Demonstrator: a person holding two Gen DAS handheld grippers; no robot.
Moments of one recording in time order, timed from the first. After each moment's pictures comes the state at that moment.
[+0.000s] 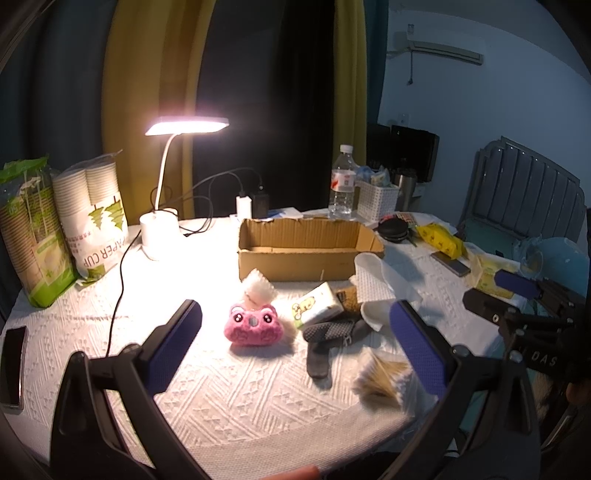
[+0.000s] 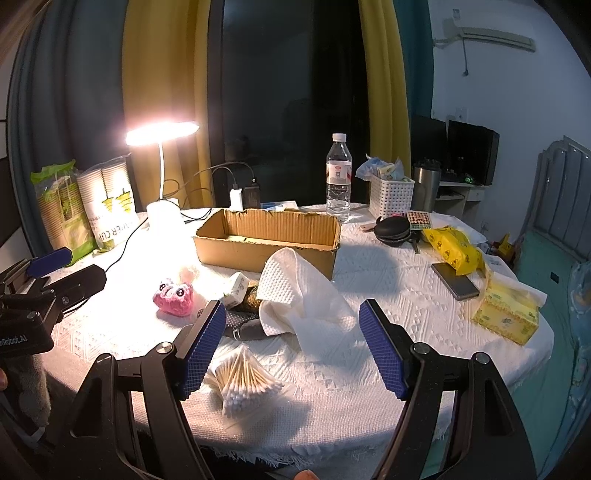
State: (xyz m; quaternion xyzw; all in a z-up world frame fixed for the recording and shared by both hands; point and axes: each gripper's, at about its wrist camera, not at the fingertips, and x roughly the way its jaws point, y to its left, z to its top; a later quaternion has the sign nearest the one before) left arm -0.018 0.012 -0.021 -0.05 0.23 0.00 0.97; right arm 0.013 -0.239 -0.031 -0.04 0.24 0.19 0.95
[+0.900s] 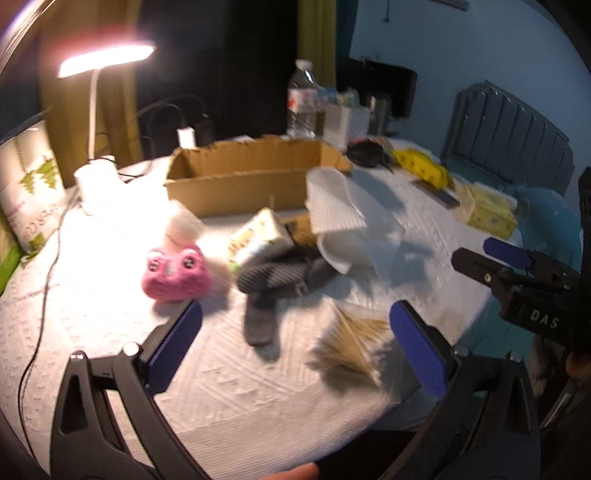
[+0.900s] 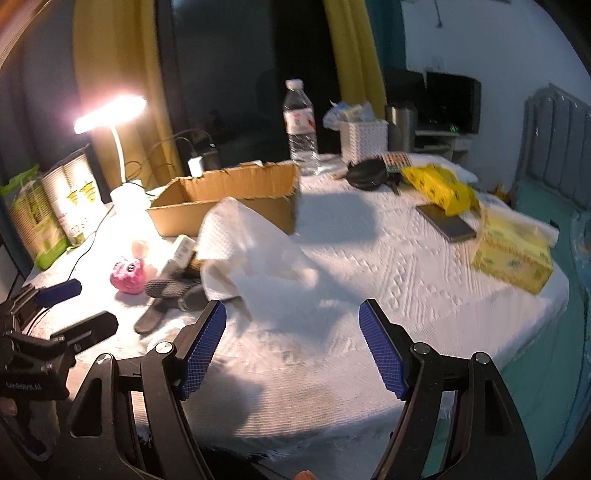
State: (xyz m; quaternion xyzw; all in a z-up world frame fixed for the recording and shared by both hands) left arm 0.045 -0.052 -0.086 -0.02 0.36 -0.07 0.93; right arm 0.062 -0.285 -0.086 0.01 0.32 0.16 0.93
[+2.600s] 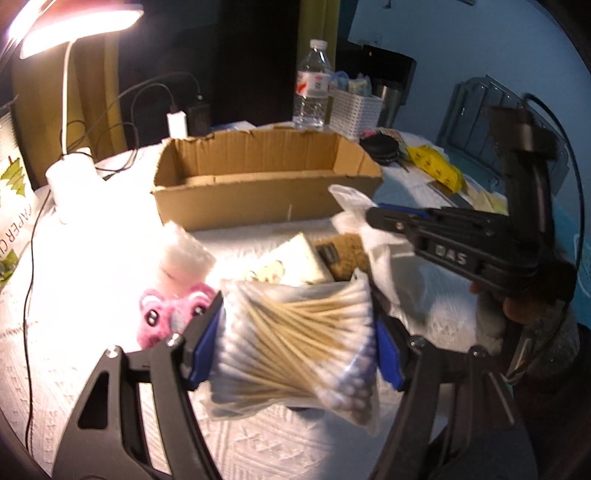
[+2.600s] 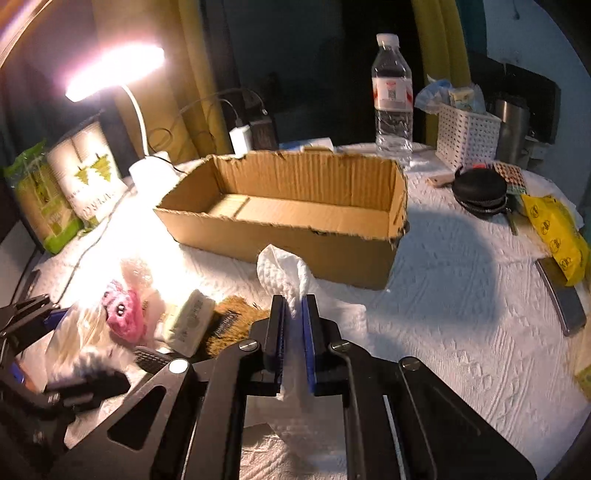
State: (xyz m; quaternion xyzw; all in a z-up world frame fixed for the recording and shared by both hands) left arm 0.118 -0.012 -0.085 -0.04 0.39 -0.09 0.92; right arm 0.193 -0.189 -0.098 -0.04 0.36 0.29 0.89
